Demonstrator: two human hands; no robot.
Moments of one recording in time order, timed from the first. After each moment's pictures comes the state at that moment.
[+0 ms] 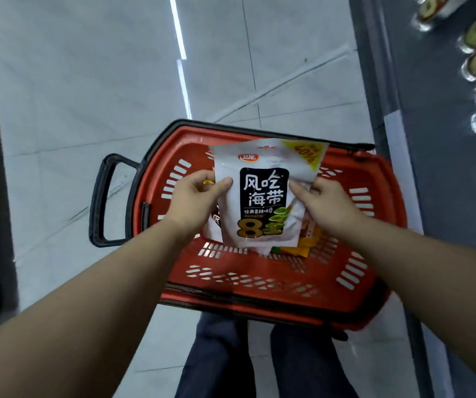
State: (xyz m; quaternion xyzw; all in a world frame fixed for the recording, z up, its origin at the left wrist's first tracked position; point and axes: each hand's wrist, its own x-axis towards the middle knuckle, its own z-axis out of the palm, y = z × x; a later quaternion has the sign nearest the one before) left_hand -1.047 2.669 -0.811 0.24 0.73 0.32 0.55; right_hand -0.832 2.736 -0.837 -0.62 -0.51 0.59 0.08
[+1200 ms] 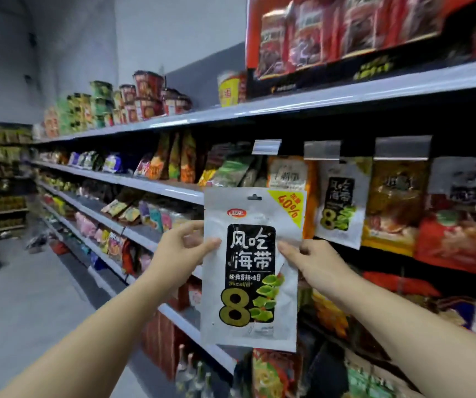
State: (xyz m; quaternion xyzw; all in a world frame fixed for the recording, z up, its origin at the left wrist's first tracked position) left_hand -0.888 2.788 0.016 0.70 0.28 0.49 0.43; right_hand -0.668 2.699 0.007 -0.65 -0.53 0.19 0.51
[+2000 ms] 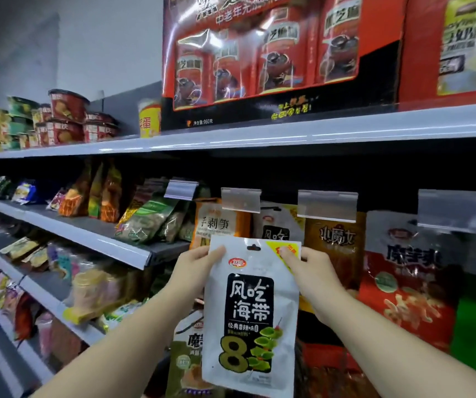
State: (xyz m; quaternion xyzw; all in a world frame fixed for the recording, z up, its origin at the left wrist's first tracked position) left_hand -0.631 2.856 0.061 0.65 0.25 0.45 0.56; right_hand -0.463 2.740 0.070 -0.64 -0.42 0.08 0.63
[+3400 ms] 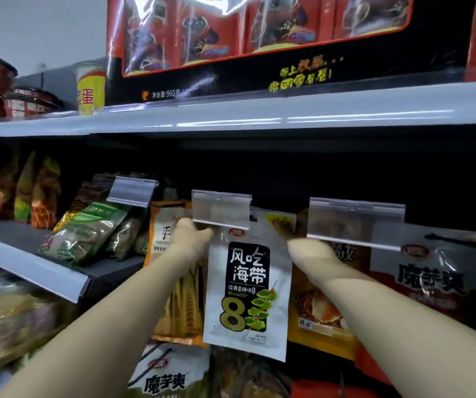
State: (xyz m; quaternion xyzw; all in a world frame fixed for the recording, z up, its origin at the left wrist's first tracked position) left_hand -0.506 2.991 0.109 0.71 0.31 0.45 0.44; right_hand -0.388 2.818 0.142 -0.90 -0.36 -0.02 0.24
